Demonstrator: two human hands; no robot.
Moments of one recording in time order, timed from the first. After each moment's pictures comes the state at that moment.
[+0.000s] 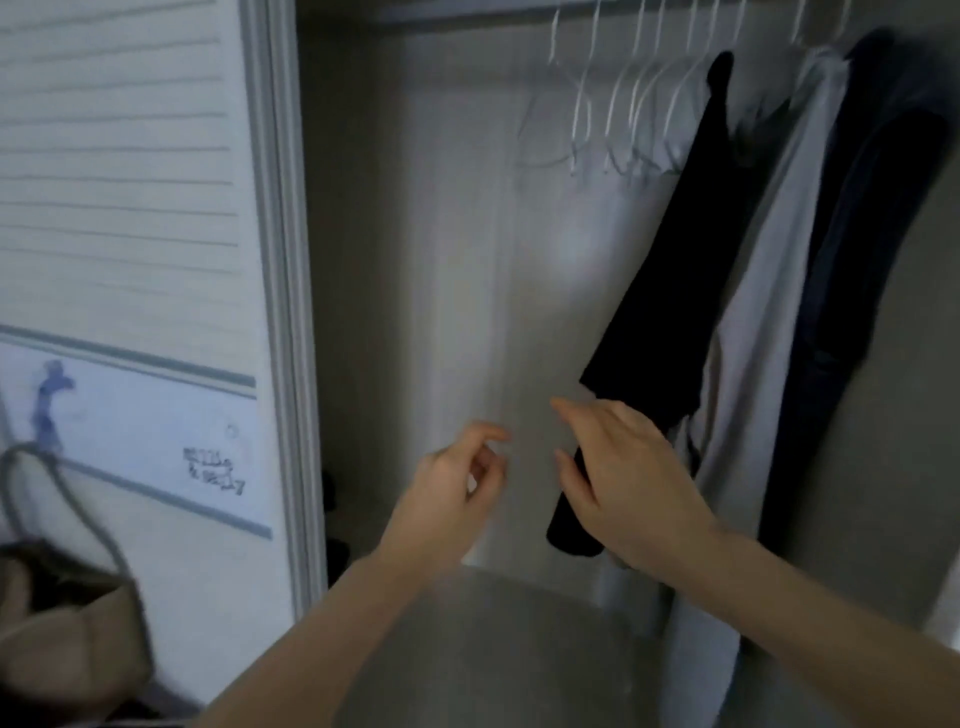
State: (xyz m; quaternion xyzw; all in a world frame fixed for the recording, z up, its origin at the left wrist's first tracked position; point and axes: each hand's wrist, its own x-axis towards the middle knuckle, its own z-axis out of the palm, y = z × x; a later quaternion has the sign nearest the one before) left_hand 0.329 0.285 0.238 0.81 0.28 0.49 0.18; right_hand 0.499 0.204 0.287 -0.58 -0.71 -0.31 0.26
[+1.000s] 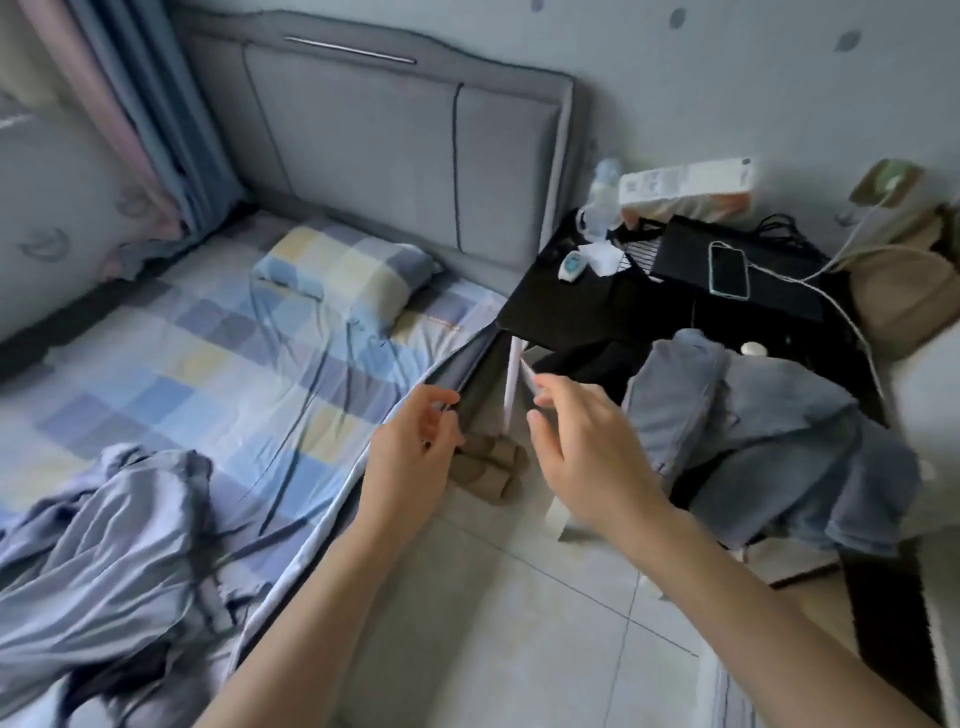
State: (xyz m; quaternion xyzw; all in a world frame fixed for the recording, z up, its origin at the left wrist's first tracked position) left_hand 0.210 -0.342 0.003 0.06 0.84 0.54 -0.06; right_hand 0.249 -0.161 0.049 0.06 -0.95 0.24 0.18
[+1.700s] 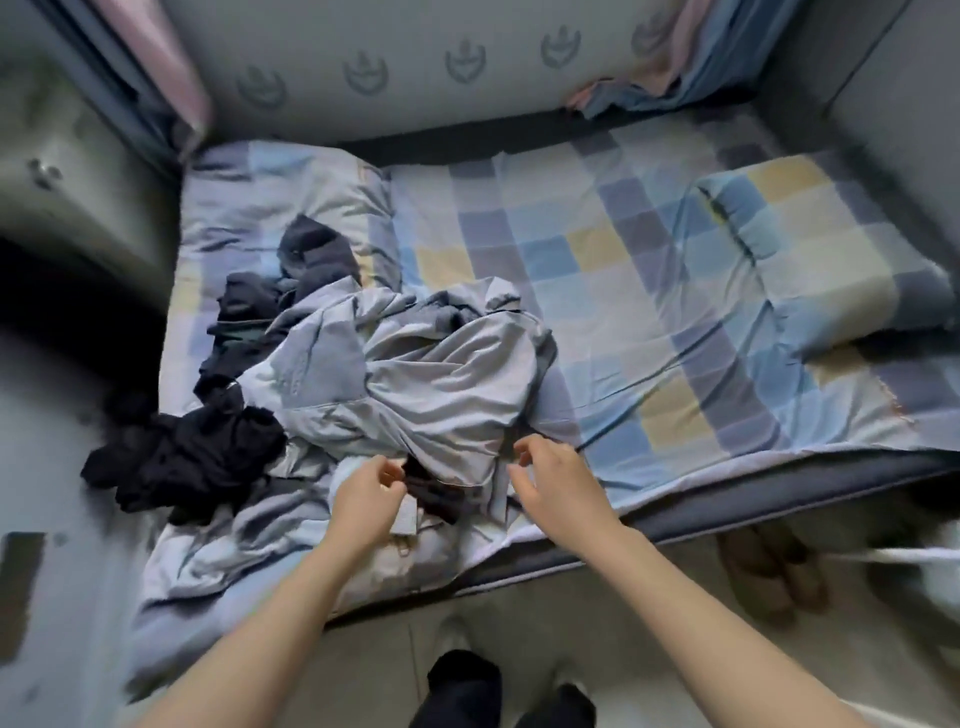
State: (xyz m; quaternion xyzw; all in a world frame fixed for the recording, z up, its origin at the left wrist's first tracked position) left_hand 0.303 -0.896 -0.192 -0.50 0.76 0.41 0.04; right_hand 0.145 -0.725 -0.153 0.36 -0.87 0.19 -0.26
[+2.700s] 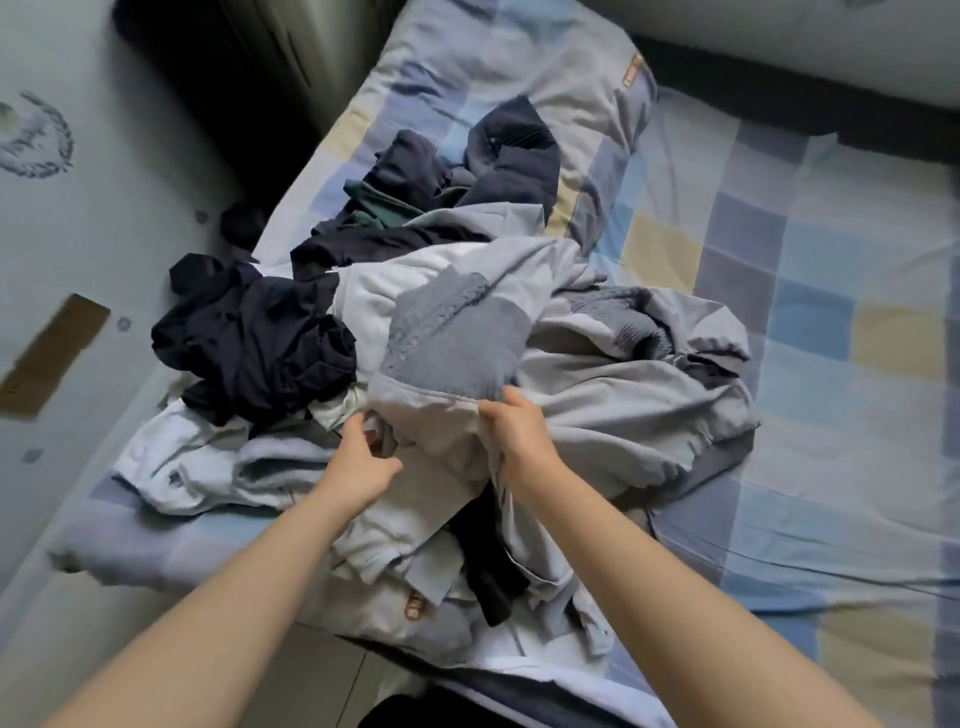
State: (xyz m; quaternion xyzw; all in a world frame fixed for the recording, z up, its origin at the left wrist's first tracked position) left_hand 0.337 -1.052 -0.418 -0.71 0.47 0.52 -0.06; right_hand 0.148 -1.032 -0.391 0.13 -0.64 0.45 -0.61
